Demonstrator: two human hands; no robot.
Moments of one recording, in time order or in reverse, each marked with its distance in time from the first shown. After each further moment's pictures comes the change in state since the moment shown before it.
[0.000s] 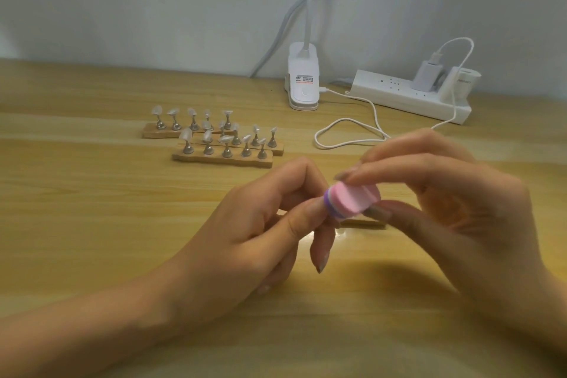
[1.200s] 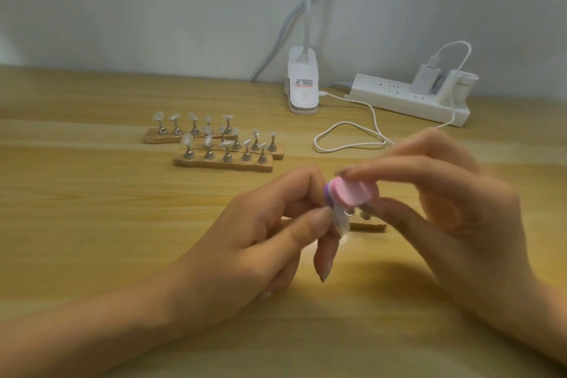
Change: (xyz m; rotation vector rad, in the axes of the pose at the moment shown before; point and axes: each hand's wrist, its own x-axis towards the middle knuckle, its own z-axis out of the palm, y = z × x) left_hand -0.001 0.001 0.001 -0.015 -0.034 -0.015; right_hand 0.000 0.004 -0.001 -0.172 0.058 -0.032
